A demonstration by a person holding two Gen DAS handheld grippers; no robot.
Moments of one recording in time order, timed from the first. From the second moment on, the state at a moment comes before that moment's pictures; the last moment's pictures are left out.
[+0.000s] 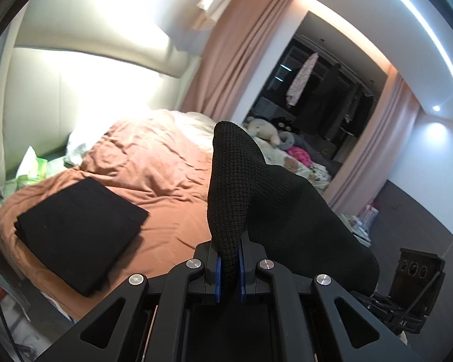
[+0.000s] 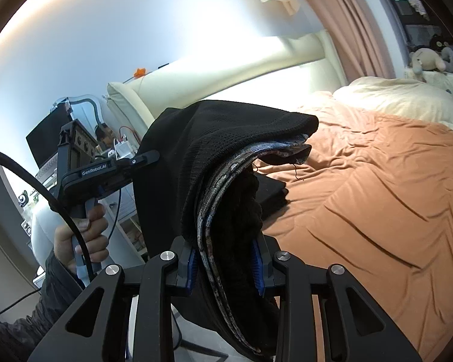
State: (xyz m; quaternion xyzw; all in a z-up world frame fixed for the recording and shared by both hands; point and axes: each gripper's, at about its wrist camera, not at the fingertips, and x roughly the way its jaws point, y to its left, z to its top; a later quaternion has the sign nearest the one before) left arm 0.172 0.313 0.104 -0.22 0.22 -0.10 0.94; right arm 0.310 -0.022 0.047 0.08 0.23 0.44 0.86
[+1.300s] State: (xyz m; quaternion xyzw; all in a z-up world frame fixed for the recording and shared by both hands) left arm 0.249 0.544 0.068 -0.21 0.25 0.11 0.94; right arm 0.432 0.227 0.006 0.06 0.30 0.56 0.77
